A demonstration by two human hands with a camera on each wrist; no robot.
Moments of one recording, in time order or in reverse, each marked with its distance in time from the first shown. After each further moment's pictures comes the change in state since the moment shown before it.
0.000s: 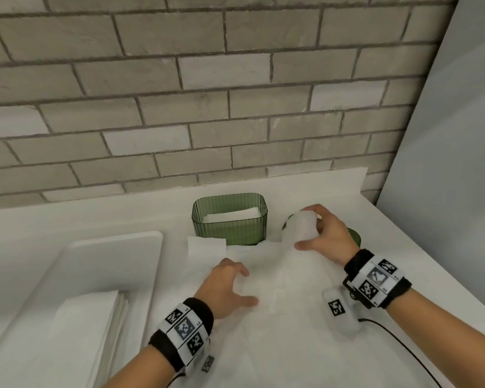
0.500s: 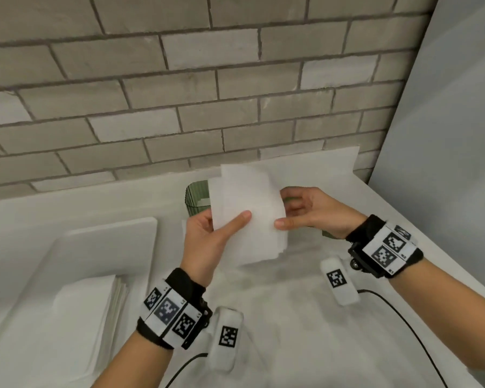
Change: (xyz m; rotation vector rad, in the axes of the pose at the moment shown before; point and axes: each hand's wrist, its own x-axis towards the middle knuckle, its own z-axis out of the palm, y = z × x) left_hand -0.035 0.064 -0.044 -1.194 0.418 0.111; right_hand -0.029 -0.051 -0.015 0.318 -0.480 -0.041
